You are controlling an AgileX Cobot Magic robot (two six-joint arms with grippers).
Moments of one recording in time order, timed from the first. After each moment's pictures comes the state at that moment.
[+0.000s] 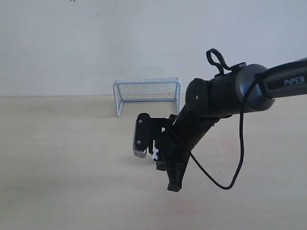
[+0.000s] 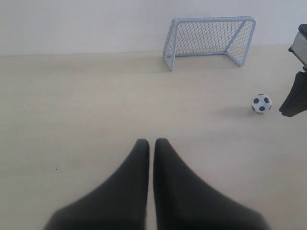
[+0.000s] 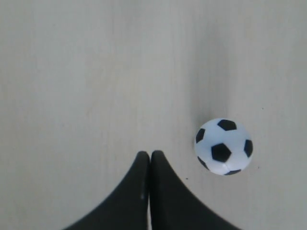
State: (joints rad) left arm -0.09 0.00 0.00 0.04 0.34 -0.09; right arm 0.57 2.04 -1.32 0.36 0.56 -1.28
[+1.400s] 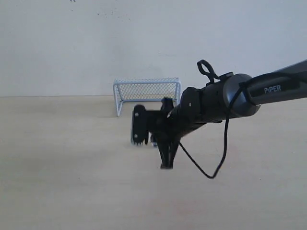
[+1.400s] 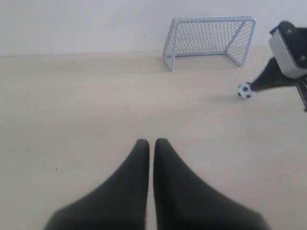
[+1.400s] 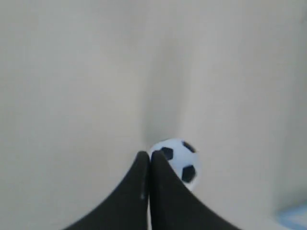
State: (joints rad) left arm -0.09 0.00 0.00 0.04 0.34 -0.09; right arm 0.56 2.12 -1.37 0.34 0.24 -1.40
